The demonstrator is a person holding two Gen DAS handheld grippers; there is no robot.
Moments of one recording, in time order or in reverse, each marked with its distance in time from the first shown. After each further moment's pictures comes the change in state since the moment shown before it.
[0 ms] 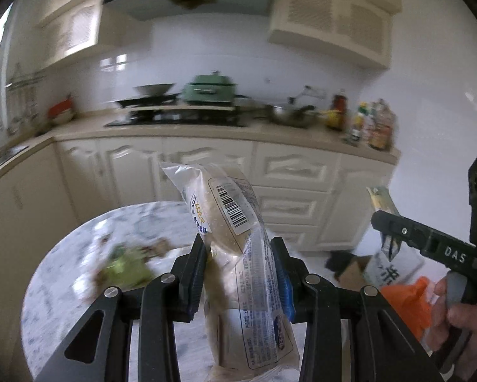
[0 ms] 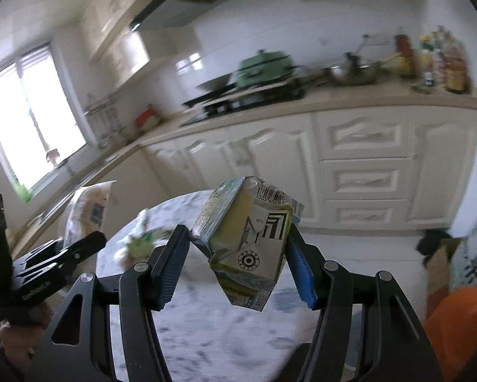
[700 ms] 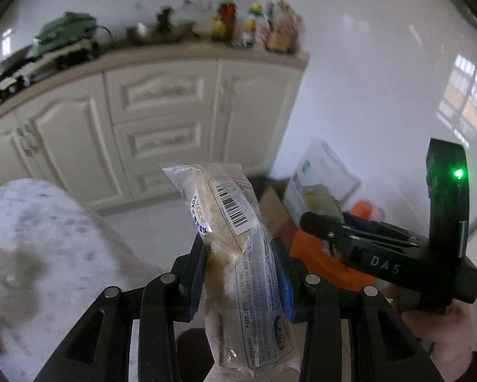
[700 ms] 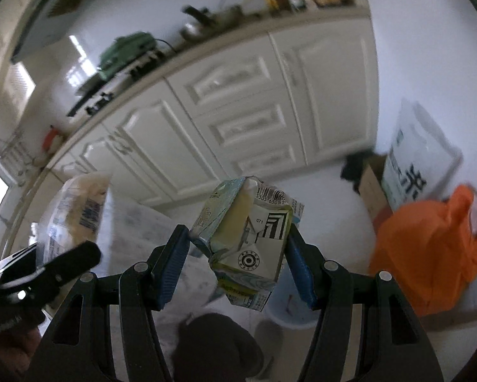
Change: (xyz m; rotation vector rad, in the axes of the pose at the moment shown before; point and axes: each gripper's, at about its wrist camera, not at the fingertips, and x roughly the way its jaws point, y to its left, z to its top) left arm 0.231 -0.186 -0.007 0.218 0.342 -0.375; right arm 0.007 -0.207 -0.076 0.323 0.155 -0.311
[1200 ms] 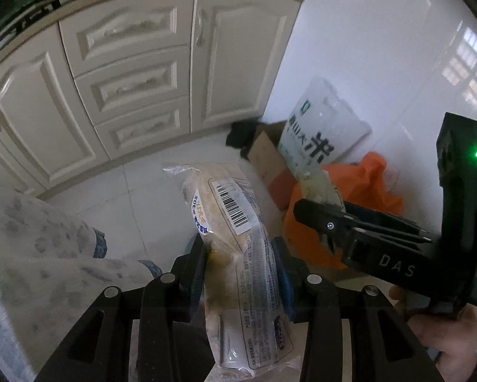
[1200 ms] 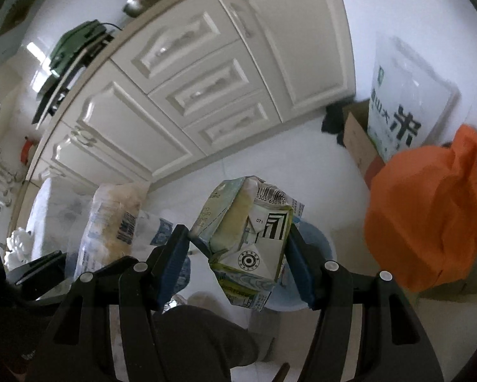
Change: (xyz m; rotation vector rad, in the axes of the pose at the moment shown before) left arm 0.181 -0.013 0.052 0.034 0.254 -0.022; right arm 0.074 -0.079 -0.019 0.154 0.147 -0.030
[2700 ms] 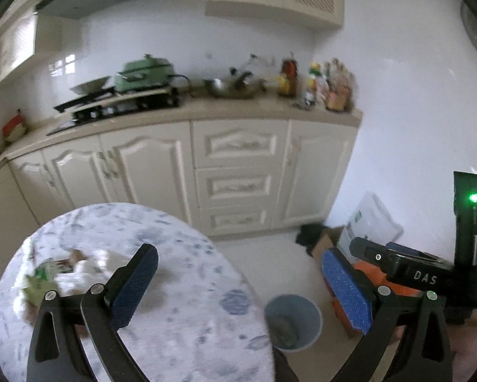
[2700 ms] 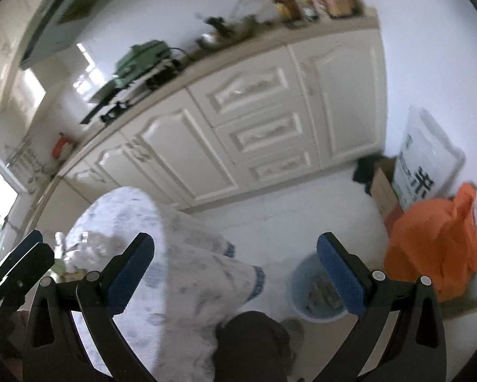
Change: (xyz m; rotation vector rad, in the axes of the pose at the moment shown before) left arm -0.326 0.033 -0.211 -0.151 -0.507 0.255; right arm -0.130 0.171 -0.017 -0.196 -0.205 0.089
